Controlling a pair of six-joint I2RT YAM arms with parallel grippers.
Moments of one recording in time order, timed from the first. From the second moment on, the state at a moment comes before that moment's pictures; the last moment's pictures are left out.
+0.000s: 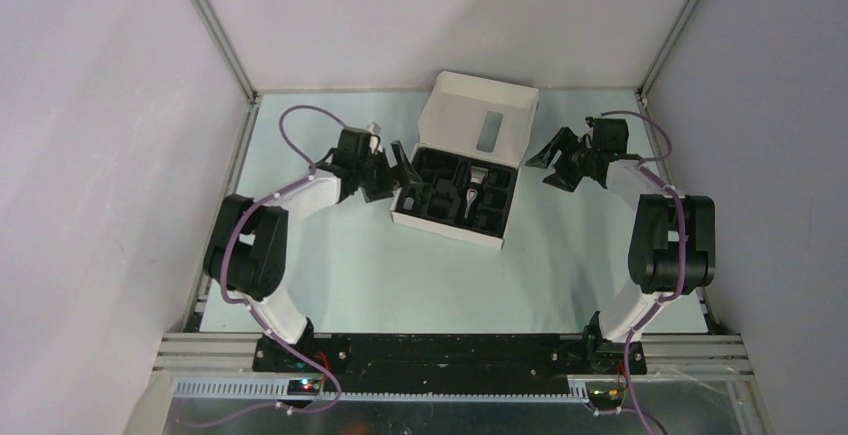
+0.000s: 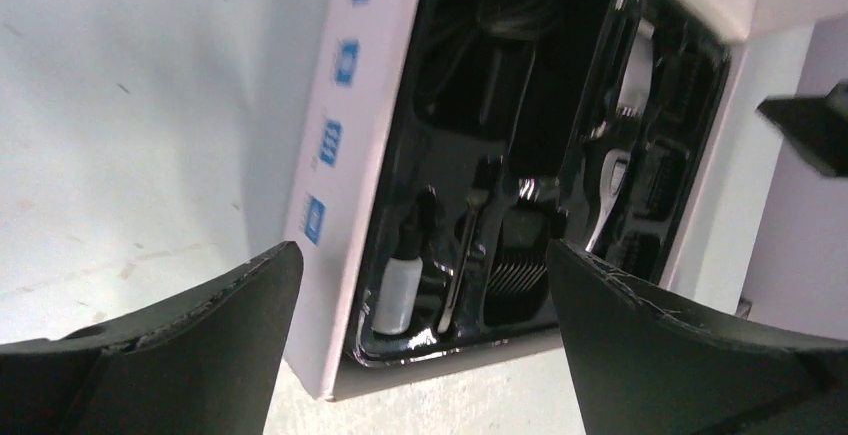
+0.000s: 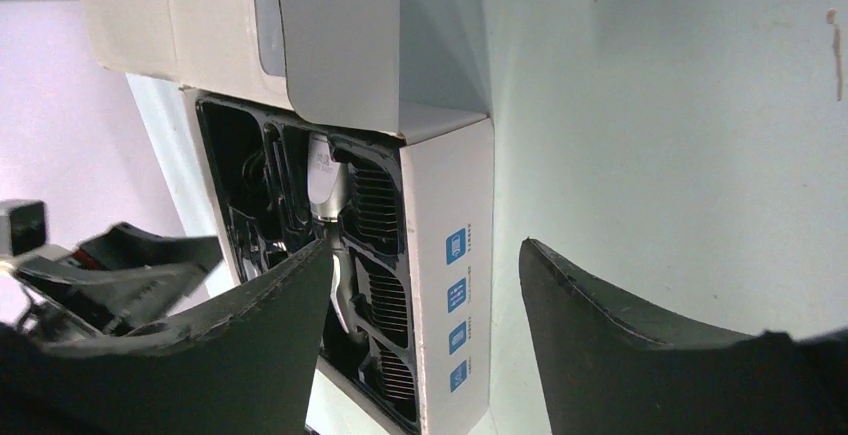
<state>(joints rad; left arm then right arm) -0.32 1.69 1.06 -0.16 0.30 -0.65 -0.04 1.70 1.08 -0.20 -0.51 0.63</state>
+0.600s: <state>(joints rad) -0.40 1.45 0.84 -0.12 0.28 -0.75 -0.07 1.78 1.14 -0.07 -0.59 0.70</state>
